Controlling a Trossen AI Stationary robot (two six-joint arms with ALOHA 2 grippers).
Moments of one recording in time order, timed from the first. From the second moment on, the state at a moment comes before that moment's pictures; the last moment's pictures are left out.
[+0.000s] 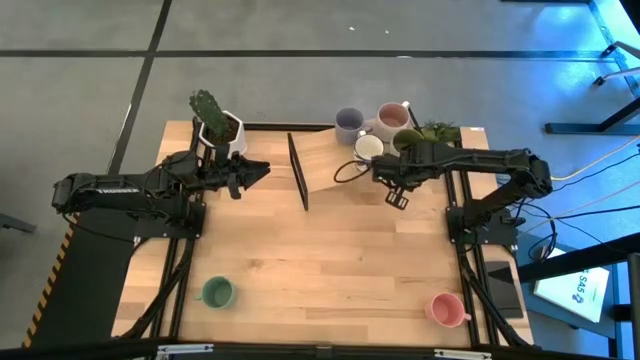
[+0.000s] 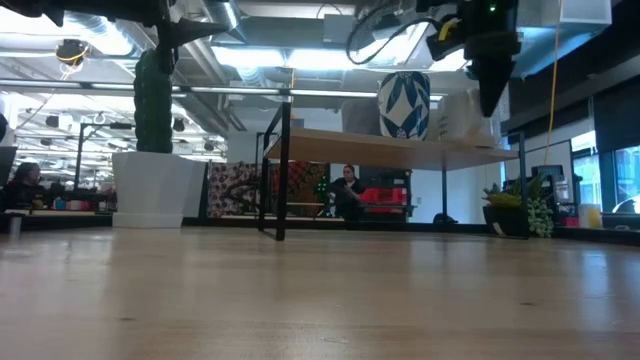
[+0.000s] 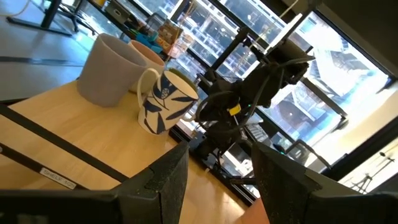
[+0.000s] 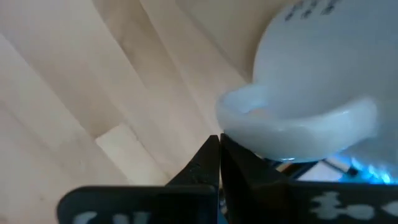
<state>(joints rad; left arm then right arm) 0.14 0.63 0.49 0.20 -0.14 -0.70 -0.12 1.50 1.39 -1.46 0.30 0.36</state>
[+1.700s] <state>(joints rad) 0.10 0.63 0.49 0.20 0.19 -0.70 0.94 1.65 1.40 -1.20 -0.11 1.52</state>
